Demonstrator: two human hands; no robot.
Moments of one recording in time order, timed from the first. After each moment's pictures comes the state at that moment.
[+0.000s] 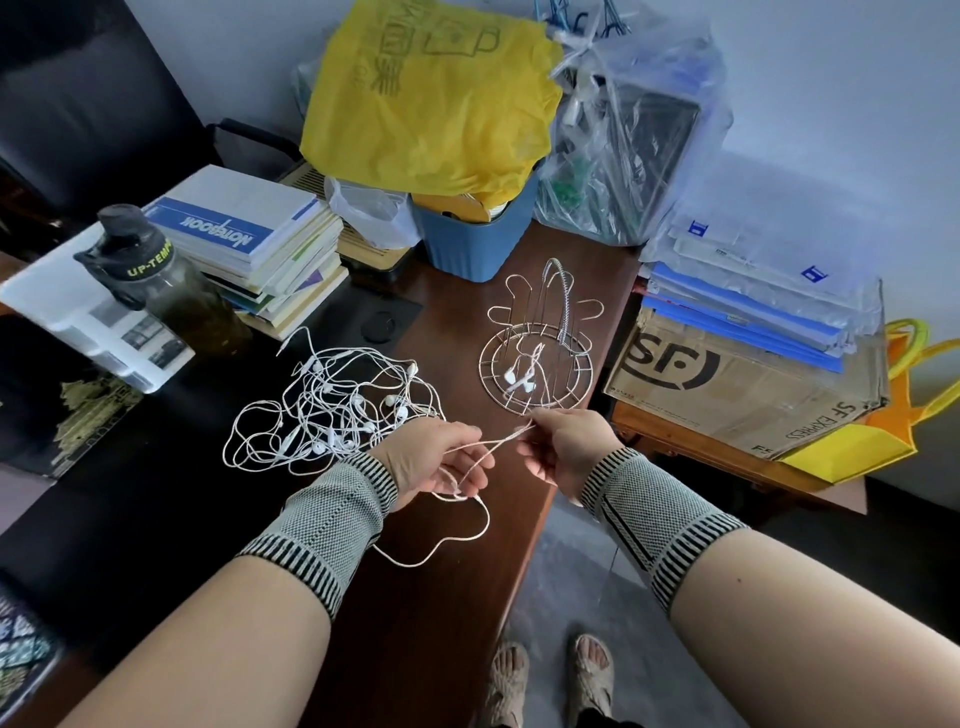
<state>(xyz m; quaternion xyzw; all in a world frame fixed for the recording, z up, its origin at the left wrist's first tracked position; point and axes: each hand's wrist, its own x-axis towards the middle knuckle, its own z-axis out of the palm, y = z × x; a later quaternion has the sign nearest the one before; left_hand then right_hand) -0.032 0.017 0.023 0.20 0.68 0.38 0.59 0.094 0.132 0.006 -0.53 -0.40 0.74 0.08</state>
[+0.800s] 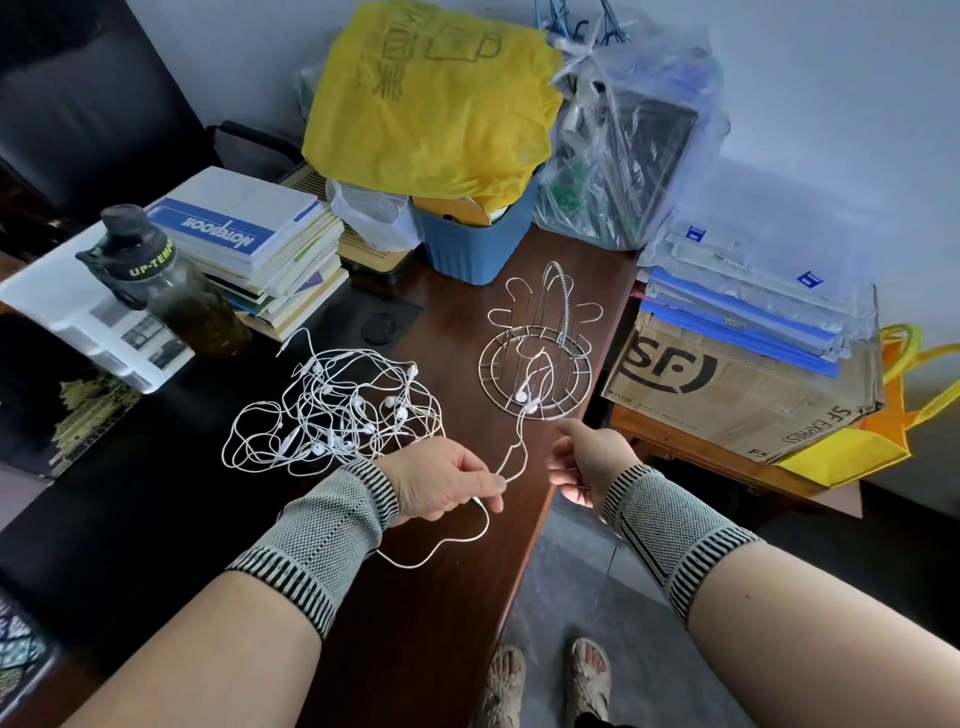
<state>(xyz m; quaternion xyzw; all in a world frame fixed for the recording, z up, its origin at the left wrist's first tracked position) -0.030 0.006 0.025 0.35 0.65 0.27 0.62 0.117 0.141 -0.011 -0.61 -0.42 0.68 0.03</state>
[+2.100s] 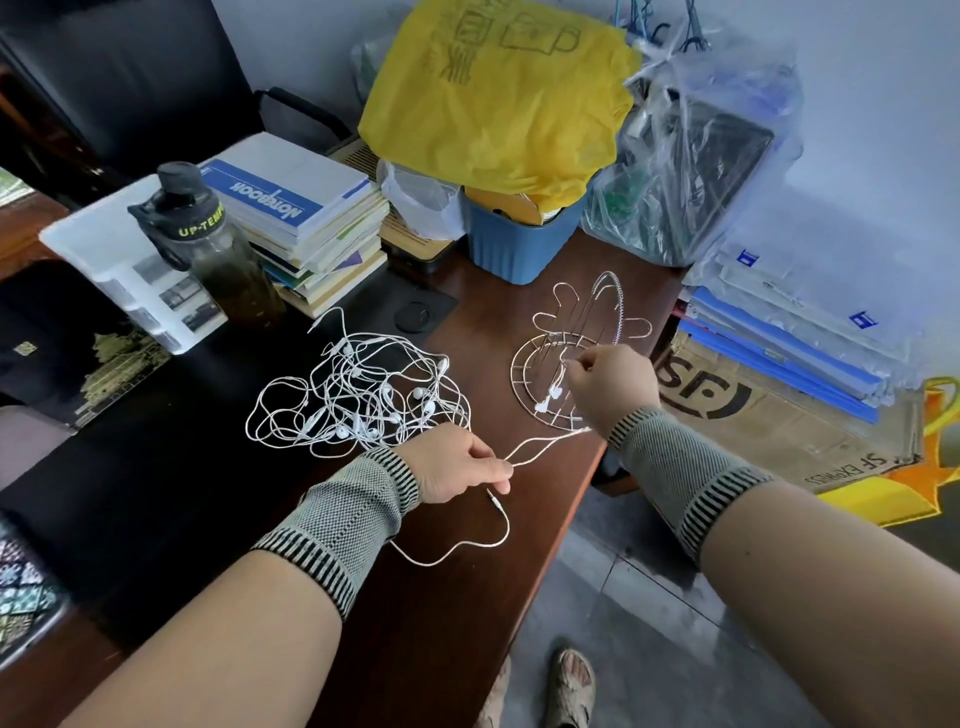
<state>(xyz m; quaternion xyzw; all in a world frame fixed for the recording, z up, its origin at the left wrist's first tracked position) -0.055 0.002 0.012 0.38 0.73 0.25 0.51 0.053 0.172 0.030 -0.49 -0.84 0.23 0.06</state>
